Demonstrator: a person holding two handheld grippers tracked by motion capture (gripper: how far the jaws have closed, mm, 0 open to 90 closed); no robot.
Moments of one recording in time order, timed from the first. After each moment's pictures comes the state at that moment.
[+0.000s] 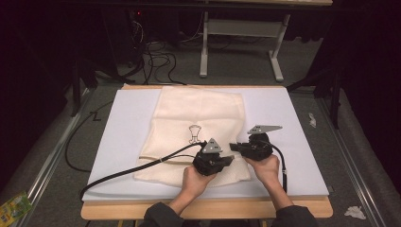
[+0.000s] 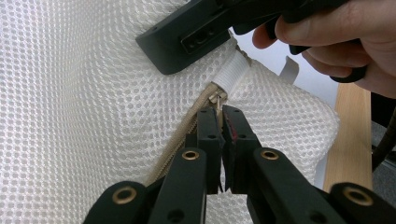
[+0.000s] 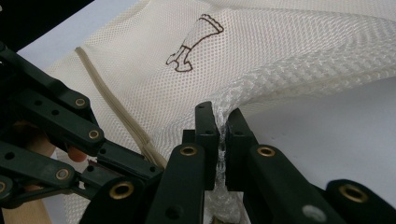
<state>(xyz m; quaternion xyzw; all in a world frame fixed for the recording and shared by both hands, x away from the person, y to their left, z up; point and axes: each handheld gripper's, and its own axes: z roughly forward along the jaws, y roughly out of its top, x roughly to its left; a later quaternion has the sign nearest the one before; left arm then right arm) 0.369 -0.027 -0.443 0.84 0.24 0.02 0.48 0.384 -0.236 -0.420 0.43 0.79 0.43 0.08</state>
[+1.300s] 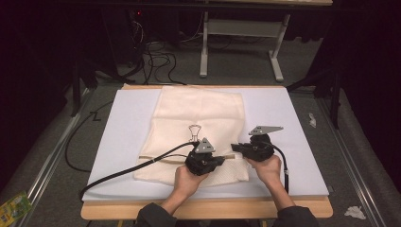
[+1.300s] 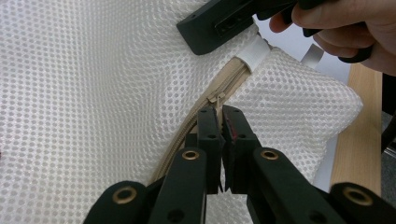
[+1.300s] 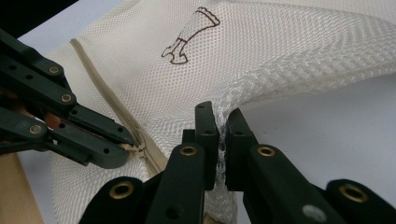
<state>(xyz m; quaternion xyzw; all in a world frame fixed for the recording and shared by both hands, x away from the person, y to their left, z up) 0.371 -0.004 -0.441 0.85 0.25 0.03 0.47 0.383 -0.240 -0.422 0.42 0.80 0.43 0.09</state>
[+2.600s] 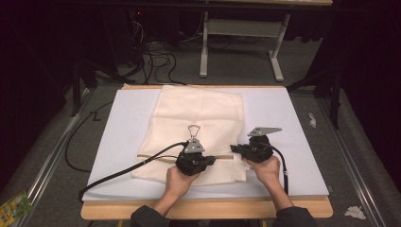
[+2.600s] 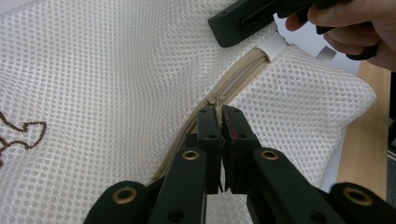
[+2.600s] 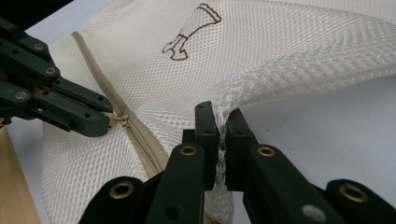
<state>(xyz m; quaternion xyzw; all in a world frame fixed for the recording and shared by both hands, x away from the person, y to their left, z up) 0.370 0.020 -0.441 0.84 0.27 0.04 0.47 0.383 -0.239 -0.428 0.41 0.80 0.43 0.09</state>
